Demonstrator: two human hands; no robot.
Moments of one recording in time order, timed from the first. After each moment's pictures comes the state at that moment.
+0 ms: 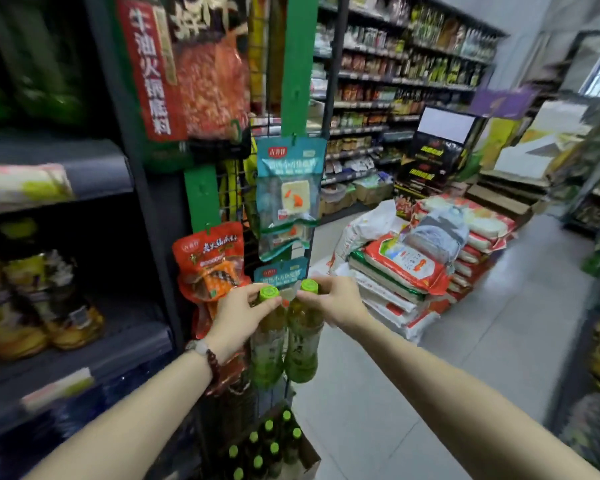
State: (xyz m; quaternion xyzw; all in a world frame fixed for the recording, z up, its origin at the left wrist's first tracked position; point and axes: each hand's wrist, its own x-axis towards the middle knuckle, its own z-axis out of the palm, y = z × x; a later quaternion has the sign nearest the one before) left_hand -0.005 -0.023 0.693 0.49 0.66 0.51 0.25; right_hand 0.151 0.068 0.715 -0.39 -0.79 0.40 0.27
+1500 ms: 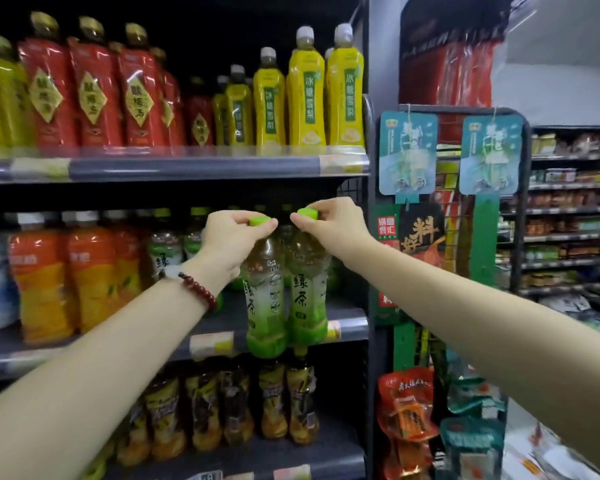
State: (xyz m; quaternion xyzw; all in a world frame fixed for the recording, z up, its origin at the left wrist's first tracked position) left_hand -0.135 -0.260 1.050 0.31 0.65 0.68 -0.10; right_hand -0.049 -0.123 1.058 -0.07 -0.83 0.35 0.43
